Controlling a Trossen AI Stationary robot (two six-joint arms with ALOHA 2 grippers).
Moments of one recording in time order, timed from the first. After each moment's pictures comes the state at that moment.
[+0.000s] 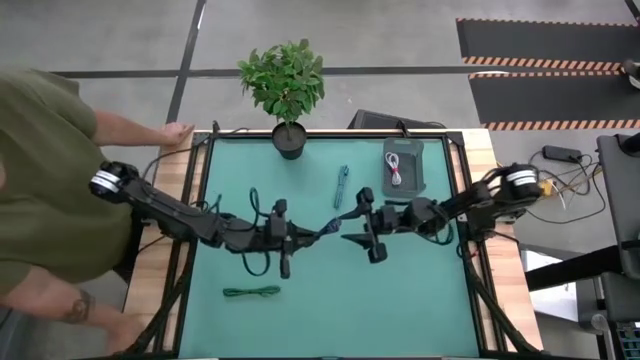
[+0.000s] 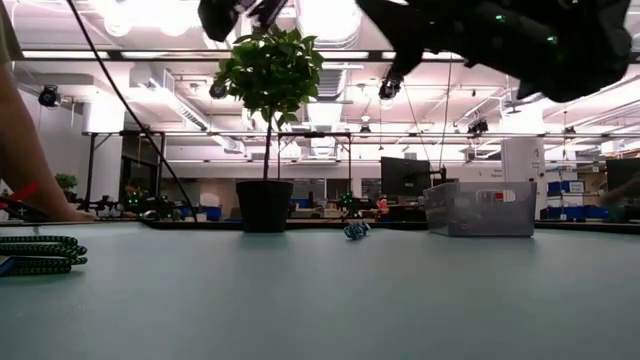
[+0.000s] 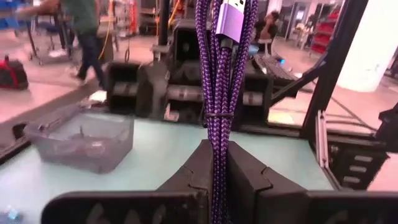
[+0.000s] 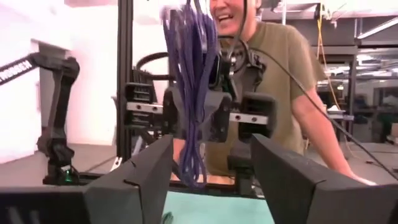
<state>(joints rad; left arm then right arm) -0.38 1.33 0.78 0.50 -0.48 -0.15 0.11 1.65 0.53 1.46 -0.09 -0.02</state>
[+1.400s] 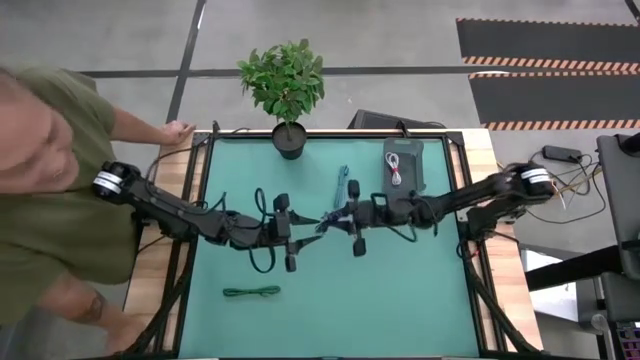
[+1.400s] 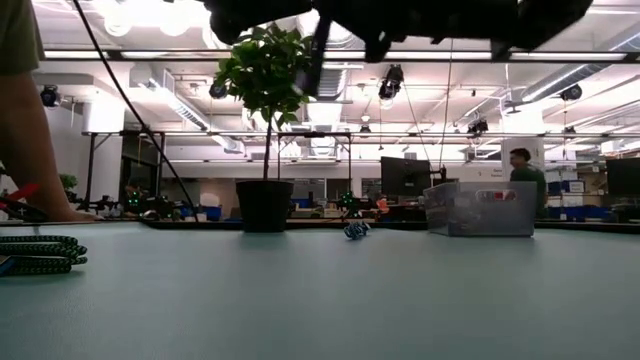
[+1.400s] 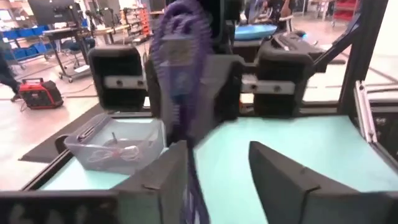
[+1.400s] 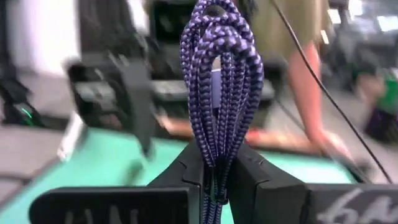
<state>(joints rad) -0.33 1.35 0.78 0.47 -0.50 0.02 0.09 1.52 0.78 0.76 0.00 -0.11</state>
